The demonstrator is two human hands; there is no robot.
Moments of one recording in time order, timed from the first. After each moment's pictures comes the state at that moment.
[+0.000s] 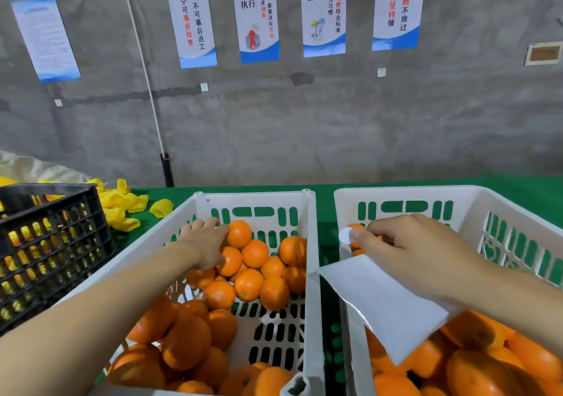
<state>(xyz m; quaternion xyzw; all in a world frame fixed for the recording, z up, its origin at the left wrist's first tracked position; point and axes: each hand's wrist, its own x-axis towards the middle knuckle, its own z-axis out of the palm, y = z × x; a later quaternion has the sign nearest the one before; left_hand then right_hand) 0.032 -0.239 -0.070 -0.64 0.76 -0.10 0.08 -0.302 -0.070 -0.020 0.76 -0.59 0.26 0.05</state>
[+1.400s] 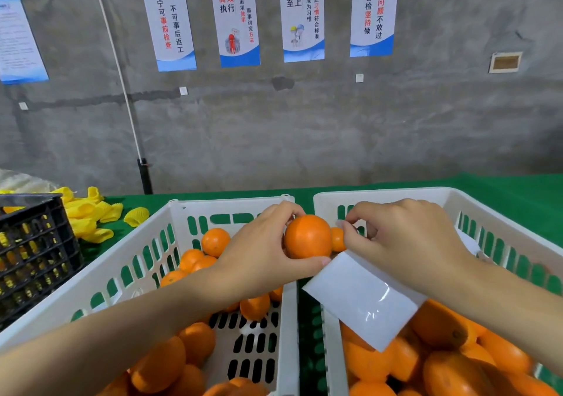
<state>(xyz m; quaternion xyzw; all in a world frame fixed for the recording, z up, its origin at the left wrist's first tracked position) -0.093 -0.132 -0.031 -0.38 0.87 0.08 -0.31 -0.302 -0.065 -0.007 0.73 -0.54 0.33 0.27</state>
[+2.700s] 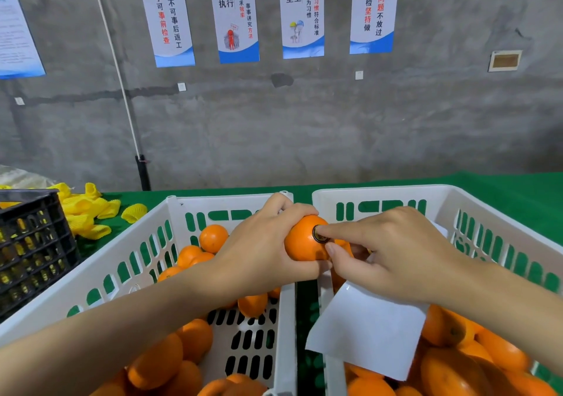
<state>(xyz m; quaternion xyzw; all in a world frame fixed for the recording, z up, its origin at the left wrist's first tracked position) -0.096 -0.130 -0.027 -0.35 0.89 0.00 -0.29 -0.299 -0.056 -0.006 0.85 -0.40 0.30 0.18</state>
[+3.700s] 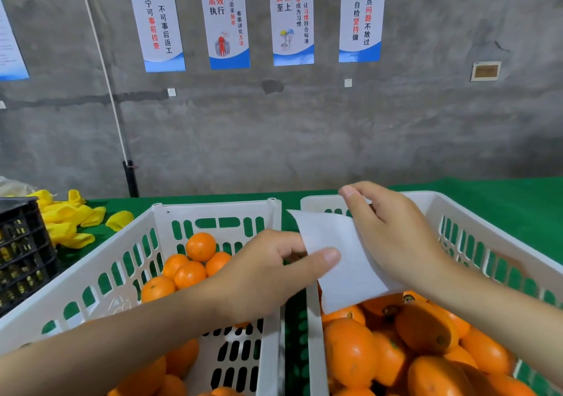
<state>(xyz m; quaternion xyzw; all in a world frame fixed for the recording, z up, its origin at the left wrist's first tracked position) -0.109 -0.091 -0.010 -0.25 0.85 0.35 -0.30 -0.311 -0.076 -0.005 0.66 -0.58 0.47 0.01</state>
